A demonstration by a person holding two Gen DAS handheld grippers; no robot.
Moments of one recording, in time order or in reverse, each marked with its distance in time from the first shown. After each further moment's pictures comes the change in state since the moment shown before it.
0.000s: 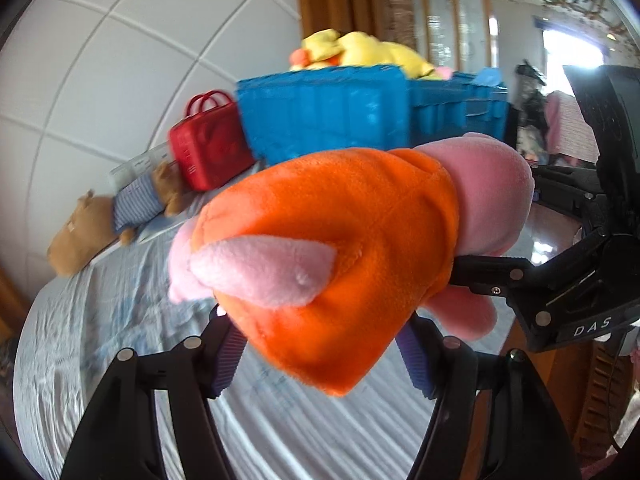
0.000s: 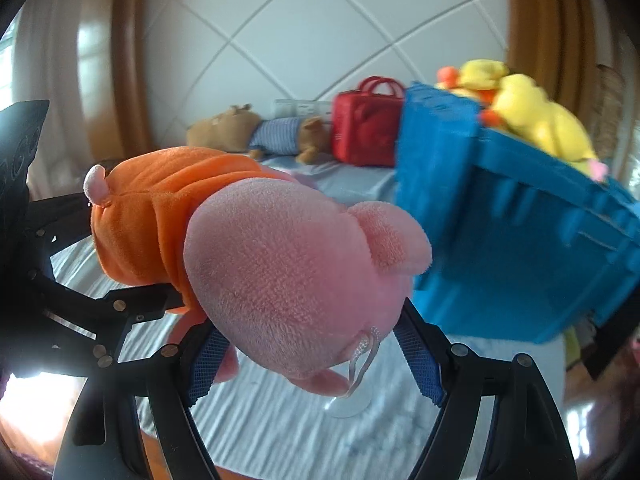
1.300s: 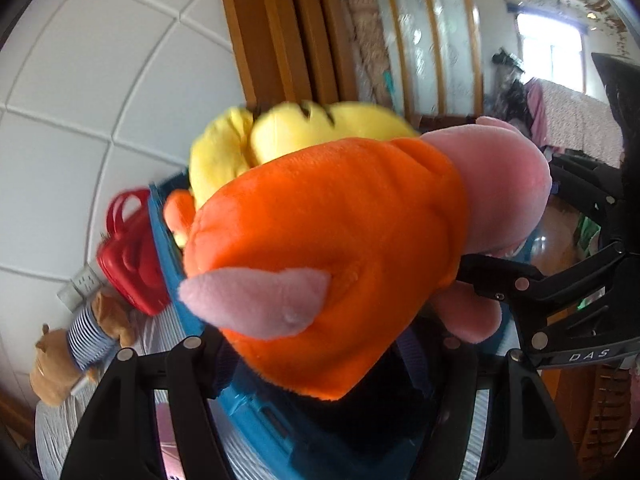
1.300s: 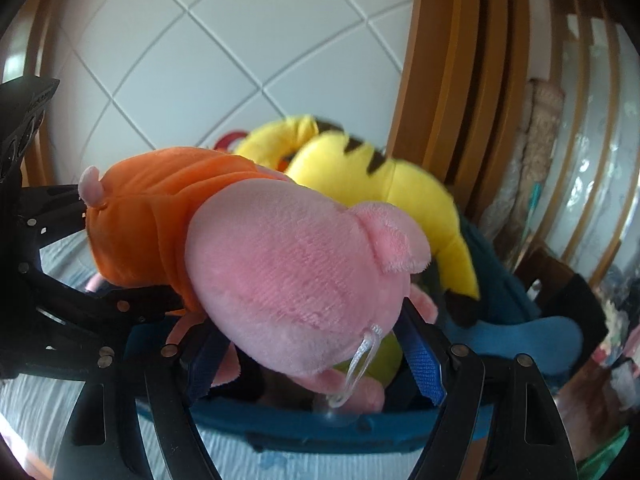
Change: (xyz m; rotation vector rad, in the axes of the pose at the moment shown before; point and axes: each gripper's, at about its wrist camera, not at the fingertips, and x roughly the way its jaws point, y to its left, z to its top) left arm 0.168 -0.077 0.277 0.101 0.024 -0.030; right arm 0.014 -0.247 0.135 0.043 -0.072 -0.211
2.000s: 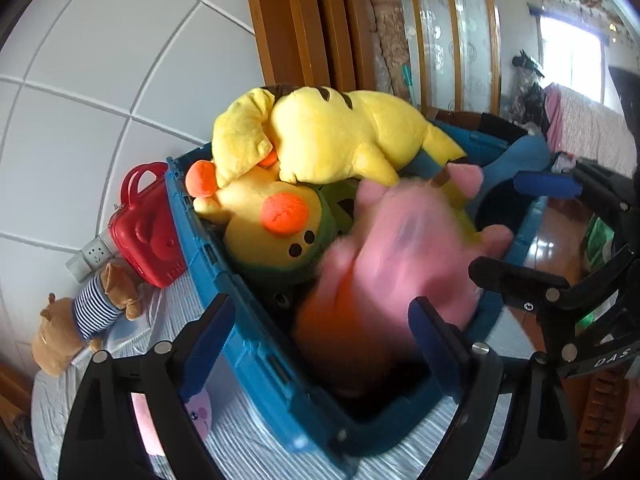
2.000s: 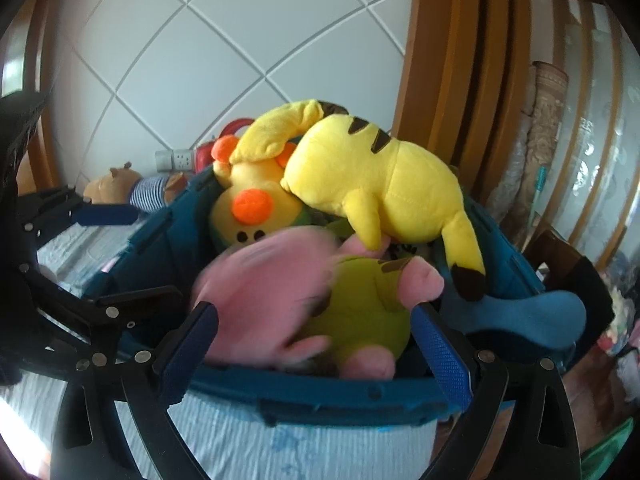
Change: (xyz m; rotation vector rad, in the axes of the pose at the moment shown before) left arm -0.032 0.009 -0.025 -0.073 0.006 0.030; right arm -0.022 0.005 -0.012 0.031 0.027 0.021
